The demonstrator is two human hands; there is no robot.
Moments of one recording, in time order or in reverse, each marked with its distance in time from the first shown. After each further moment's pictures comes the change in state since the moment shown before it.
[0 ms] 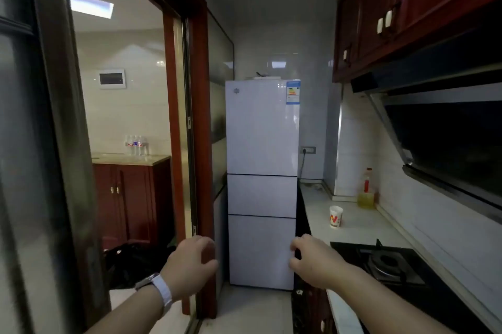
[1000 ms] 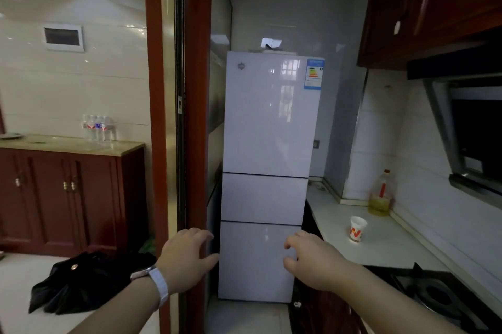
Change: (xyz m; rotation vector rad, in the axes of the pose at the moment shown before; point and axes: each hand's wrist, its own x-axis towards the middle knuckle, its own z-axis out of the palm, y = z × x) left_hand 0.301 -0.199 0.025 0.112 -0.055 0.122; right_hand 0.307 -0.075 0.057 -0.152 -0.061 0.031
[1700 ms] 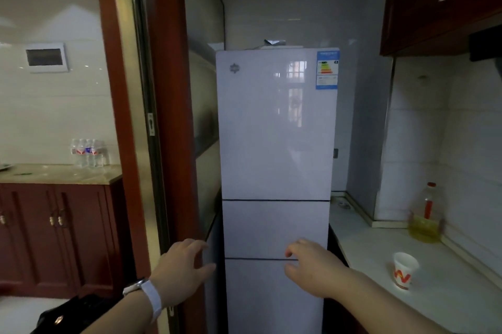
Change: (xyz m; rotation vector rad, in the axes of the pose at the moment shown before) left_hand 0.244 -0.043 0.057 0.021 -0.082 -0.082; right_hand 0.256 0.101 0.010 0.133 0.026 -0.056
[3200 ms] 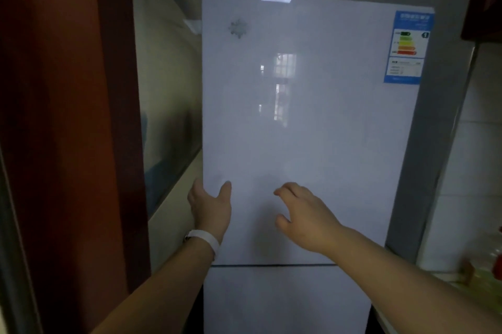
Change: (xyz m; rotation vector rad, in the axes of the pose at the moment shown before) left_hand 0.517 -0.025 0.042 -1.147 0.458 -0.282; right_hand 0.457 0.052 -0.055 -0.197 0.357 -0.117
